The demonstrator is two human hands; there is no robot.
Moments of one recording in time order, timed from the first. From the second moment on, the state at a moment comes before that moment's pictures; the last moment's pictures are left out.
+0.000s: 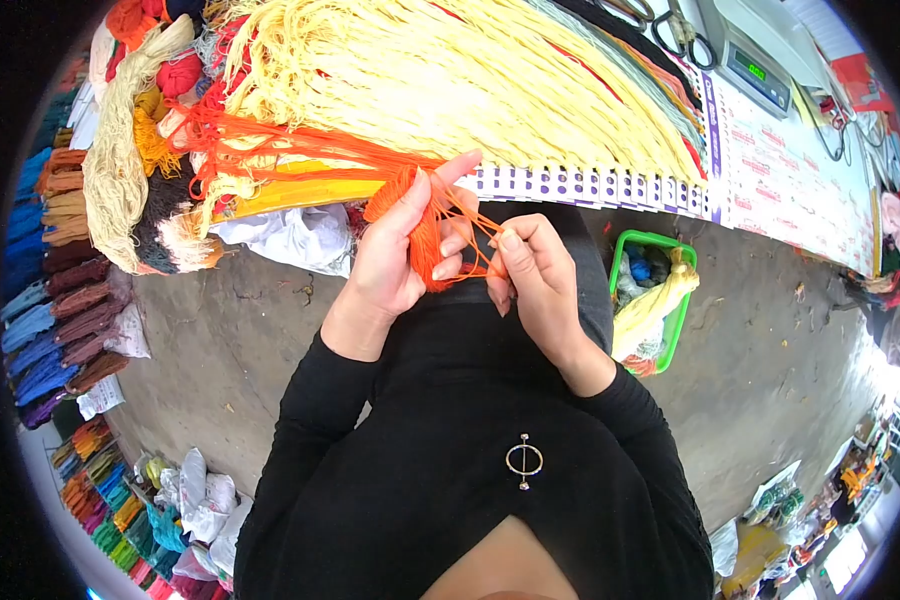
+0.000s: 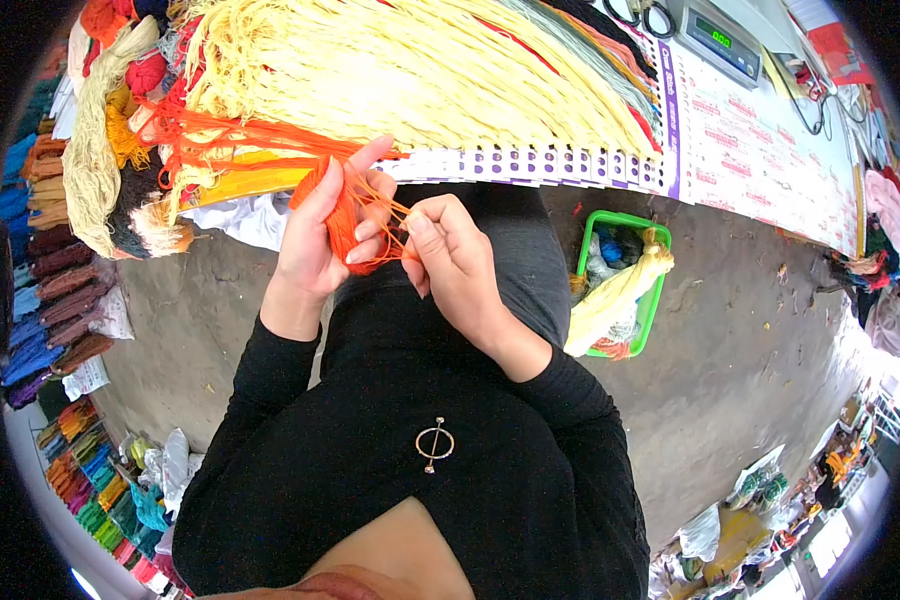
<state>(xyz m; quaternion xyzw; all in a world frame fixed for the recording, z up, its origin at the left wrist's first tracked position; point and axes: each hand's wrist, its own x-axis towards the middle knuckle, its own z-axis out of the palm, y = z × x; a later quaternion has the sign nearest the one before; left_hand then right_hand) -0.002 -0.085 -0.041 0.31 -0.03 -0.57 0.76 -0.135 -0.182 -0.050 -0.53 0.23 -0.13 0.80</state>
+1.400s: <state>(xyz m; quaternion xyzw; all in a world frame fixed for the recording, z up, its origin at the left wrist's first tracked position) 0.122 0.090 -0.035 0.16 -0.06 -0.29 0.94 -0.303 -0.422 0.014 -0.48 0.36 -0.56 0.56</state>
